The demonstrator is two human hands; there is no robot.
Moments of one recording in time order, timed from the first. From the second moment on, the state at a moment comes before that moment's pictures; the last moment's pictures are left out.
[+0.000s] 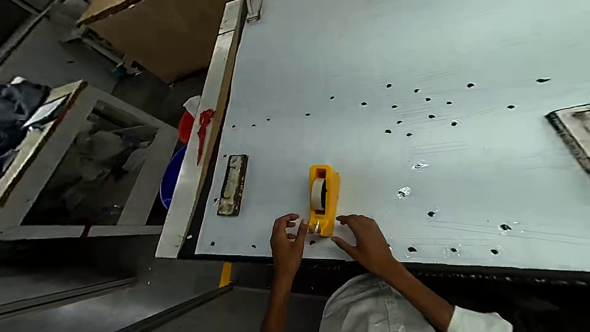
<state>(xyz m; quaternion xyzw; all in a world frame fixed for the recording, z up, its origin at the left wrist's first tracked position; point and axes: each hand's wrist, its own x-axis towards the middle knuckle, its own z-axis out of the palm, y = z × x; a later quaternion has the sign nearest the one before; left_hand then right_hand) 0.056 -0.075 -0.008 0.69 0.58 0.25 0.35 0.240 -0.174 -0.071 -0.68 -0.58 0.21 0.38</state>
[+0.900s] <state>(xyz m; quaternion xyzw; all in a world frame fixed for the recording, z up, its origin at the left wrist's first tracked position) 0.134 -0.155 -0.033 0.42 0.51 0.11 0.74 0.339 -0.220 -0.088 -0.78 -0.50 0.14 0.35</state>
